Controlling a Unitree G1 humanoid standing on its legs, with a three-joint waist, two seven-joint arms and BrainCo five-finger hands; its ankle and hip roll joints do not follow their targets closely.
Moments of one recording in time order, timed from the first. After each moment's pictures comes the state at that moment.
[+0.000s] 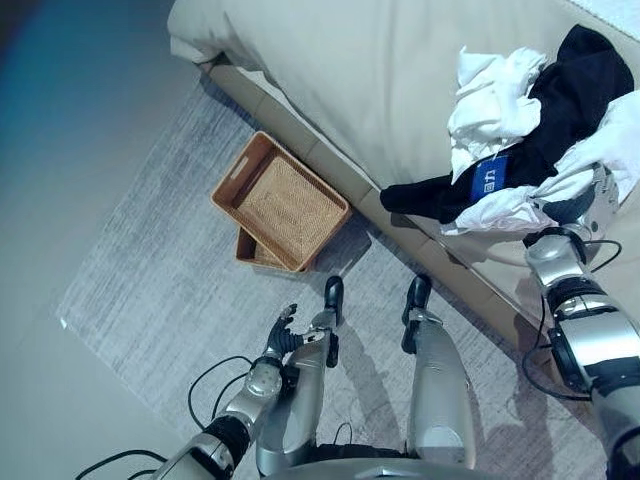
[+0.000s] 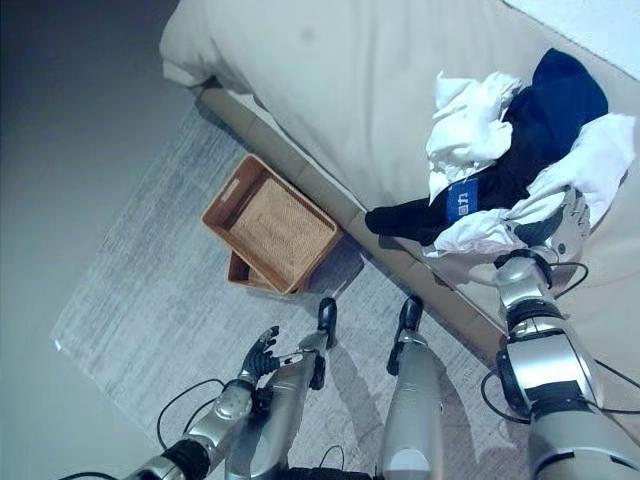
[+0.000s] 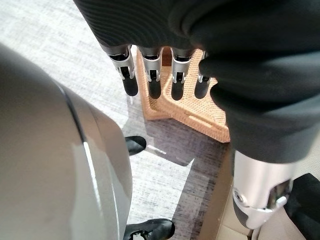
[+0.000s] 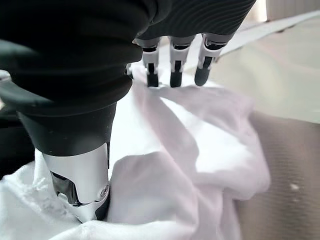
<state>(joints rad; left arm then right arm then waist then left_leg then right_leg) -0.20 0.18 -0.54 0.88 -0.28 -0.26 0.27 -0.89 -0.64 0.21 1.32 -0.06 -0.07 -0.76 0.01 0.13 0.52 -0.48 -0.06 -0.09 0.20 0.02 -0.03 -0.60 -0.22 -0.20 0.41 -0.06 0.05</state>
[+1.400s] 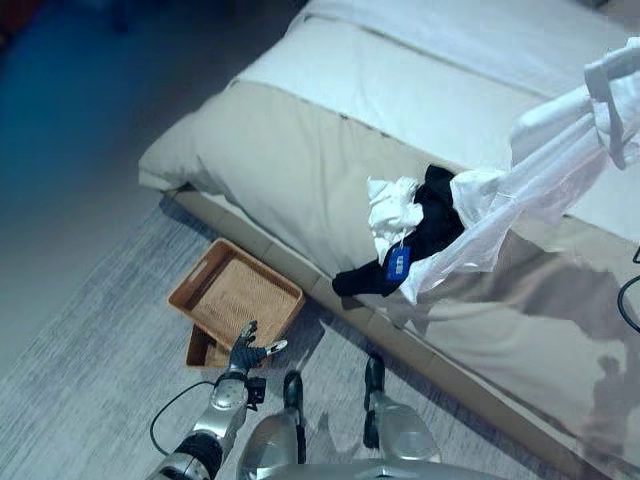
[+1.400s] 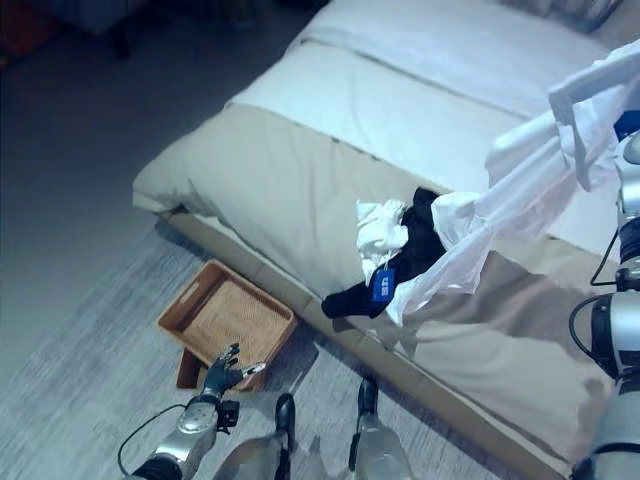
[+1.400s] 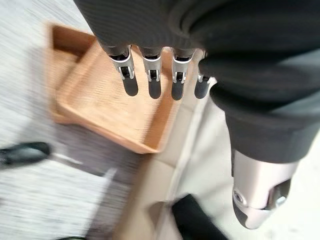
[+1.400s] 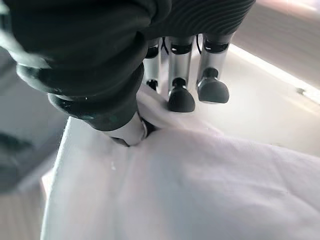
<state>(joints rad) -0.08 0.26 -0.34 0.81 -0.30 -0.23 0.22 -1.19 -1.01 0.26 0.95 0.02 -0.07 -0.65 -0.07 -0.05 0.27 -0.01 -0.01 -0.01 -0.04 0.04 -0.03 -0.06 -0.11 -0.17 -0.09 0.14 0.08</state>
